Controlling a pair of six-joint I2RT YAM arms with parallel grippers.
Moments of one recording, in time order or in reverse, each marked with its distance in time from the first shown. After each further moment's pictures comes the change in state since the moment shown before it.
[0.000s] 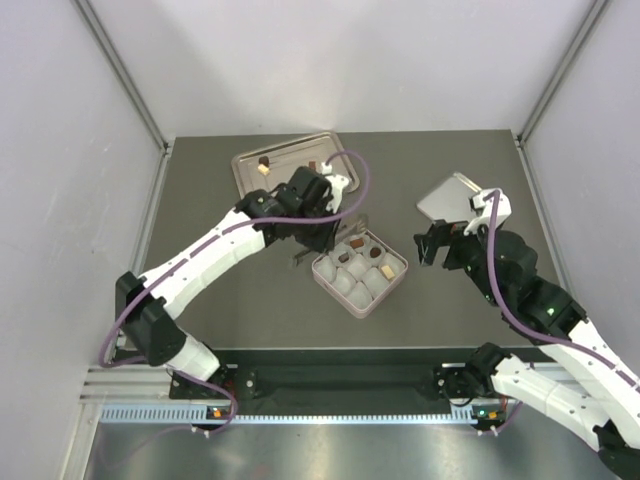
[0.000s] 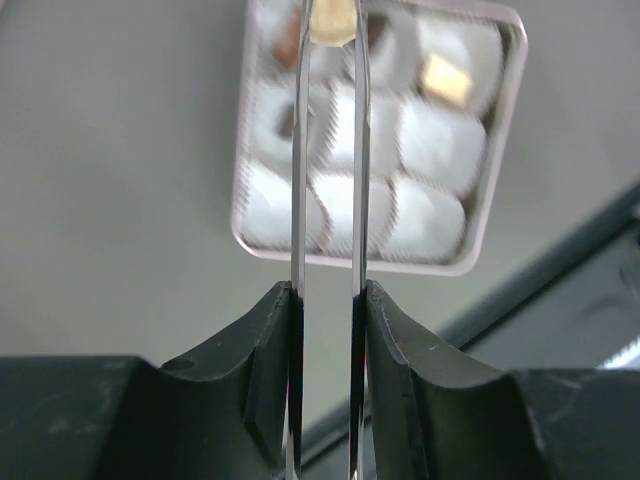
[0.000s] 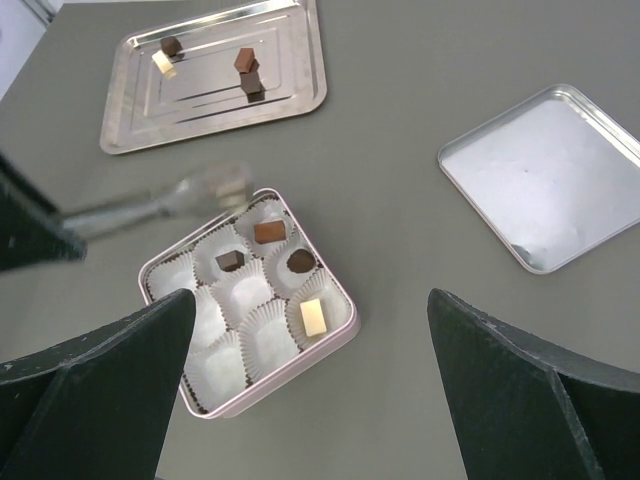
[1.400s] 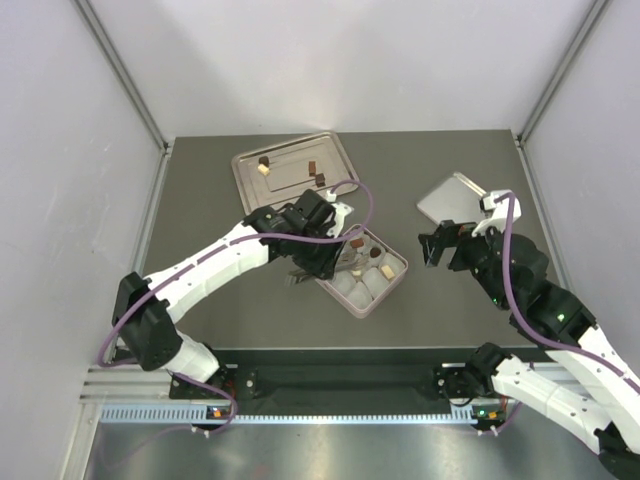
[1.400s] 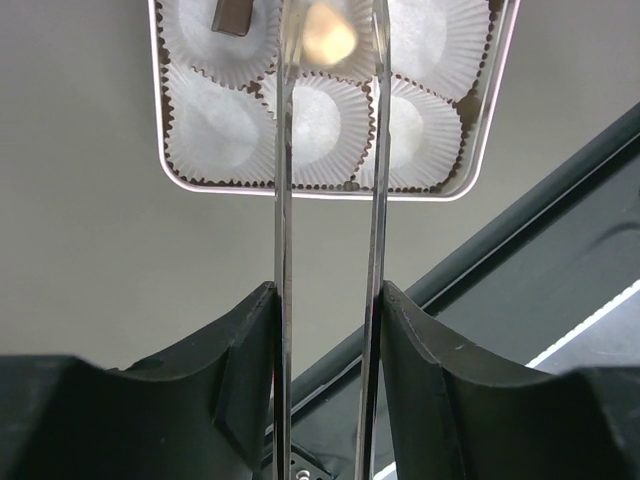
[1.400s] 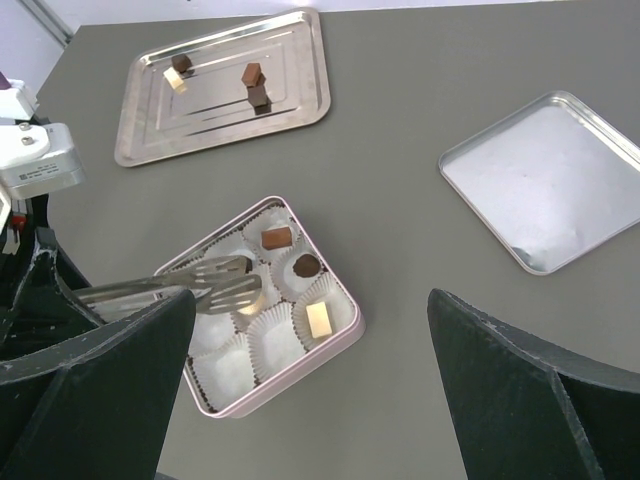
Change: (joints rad) left arm -0.082 -0.058 -0.196 -0.017 0.075 -0.020; right arm 0.000 -0.033 0.019 -0.027 0.004 0.016
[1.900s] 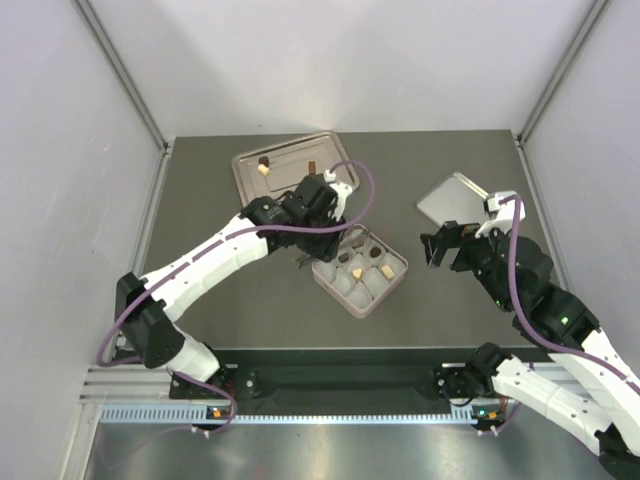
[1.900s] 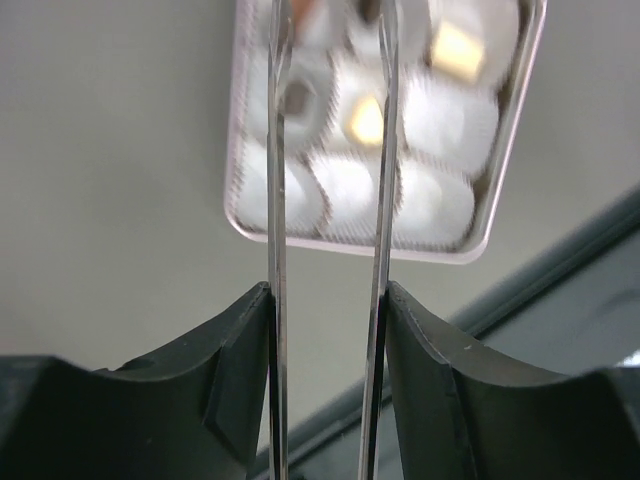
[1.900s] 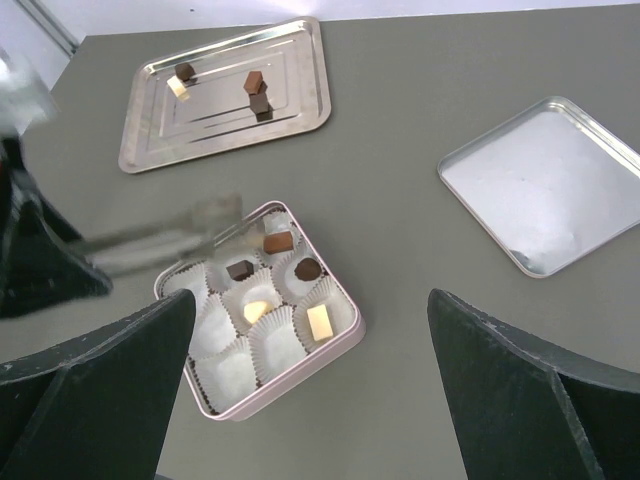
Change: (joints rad) left arm 0.000 0.020 0.098 0.004 -0.104 -0.005; right arm 0.000 -0.018 0.000 0.000 0.003 0.000
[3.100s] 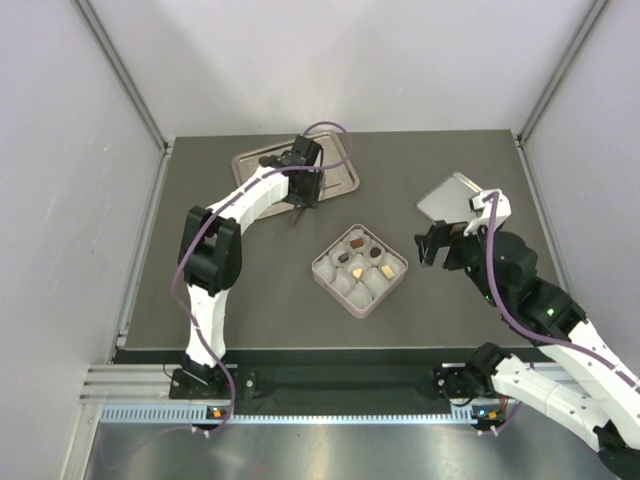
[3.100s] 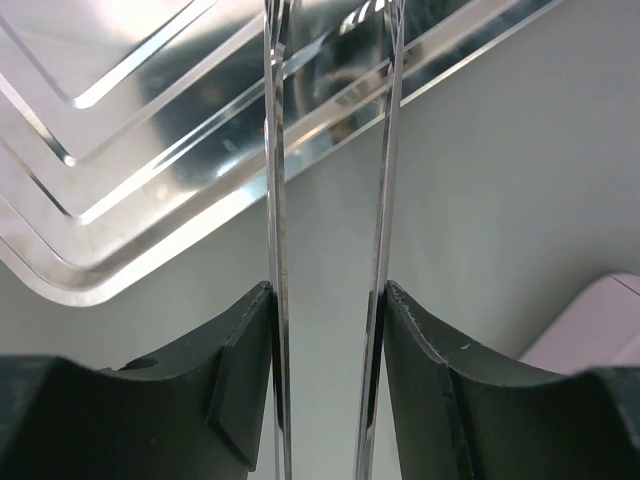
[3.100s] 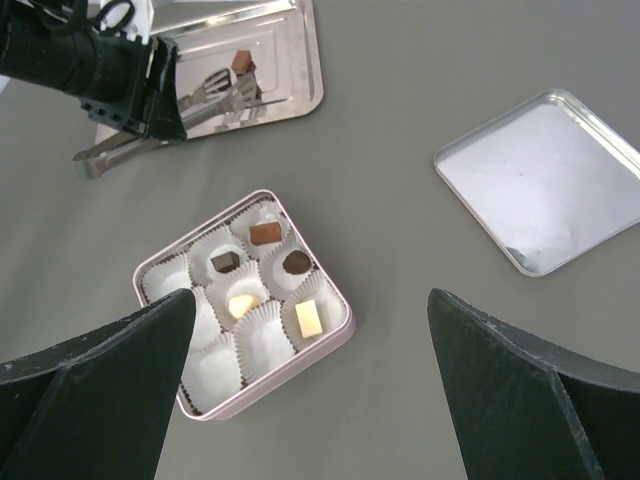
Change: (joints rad) left arm 0.338 0.571 0.367 0.161 -0.163 0.028; right arm 0.000 0.042 -0.023 0.029 -0.001 -0.030
